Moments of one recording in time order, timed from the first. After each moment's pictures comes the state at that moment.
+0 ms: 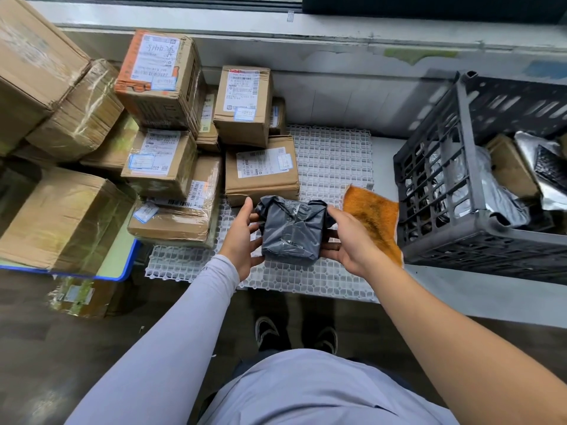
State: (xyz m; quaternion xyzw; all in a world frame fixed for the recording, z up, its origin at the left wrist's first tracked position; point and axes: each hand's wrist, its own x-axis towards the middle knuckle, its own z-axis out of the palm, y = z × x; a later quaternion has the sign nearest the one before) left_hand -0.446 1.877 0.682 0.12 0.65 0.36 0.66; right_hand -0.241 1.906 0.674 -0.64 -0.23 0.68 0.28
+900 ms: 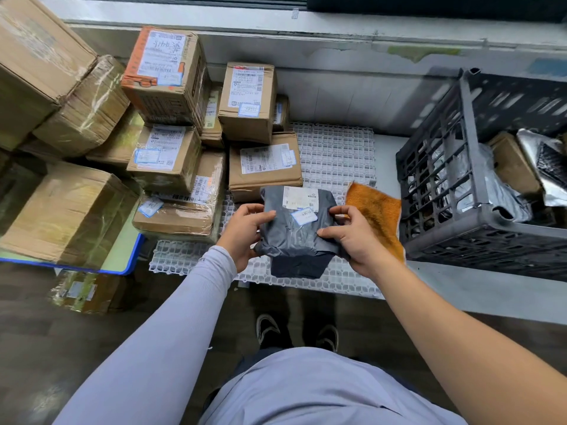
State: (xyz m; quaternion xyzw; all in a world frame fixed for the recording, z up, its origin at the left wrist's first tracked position) left_hand -0.455 1.877 0.684 0.20 0.66 0.33 0.64; right_hand -0.234 1.891 0.672 -0.62 -0.30 0.66 0.31
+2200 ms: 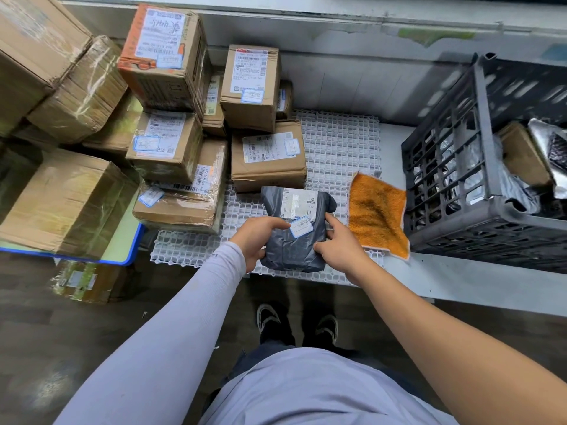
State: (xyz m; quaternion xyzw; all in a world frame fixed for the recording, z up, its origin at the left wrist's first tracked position) left_hand -0.447 1.870 0.661 0.20 0.67 0.24 0.67; right_hand -0.258 1.869 0.642 -0.68 -0.46 0.56 0.13
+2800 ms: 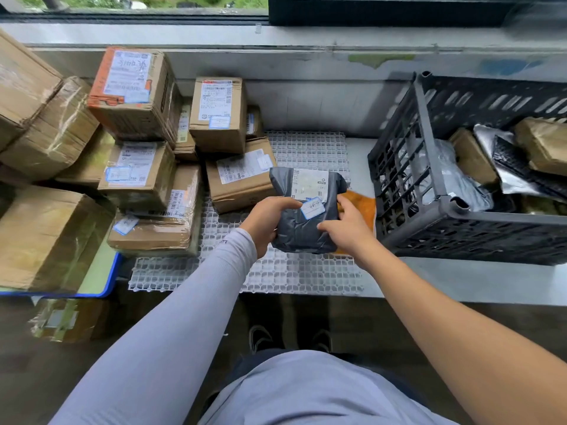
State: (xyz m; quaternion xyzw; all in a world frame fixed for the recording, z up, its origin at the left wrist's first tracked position) left_hand -0.374 1.911 0.717 0.29 0.61 0.29 0.68; right_hand -0.198 1.905 0.676 -0.69 -0.42 0.54 0.24
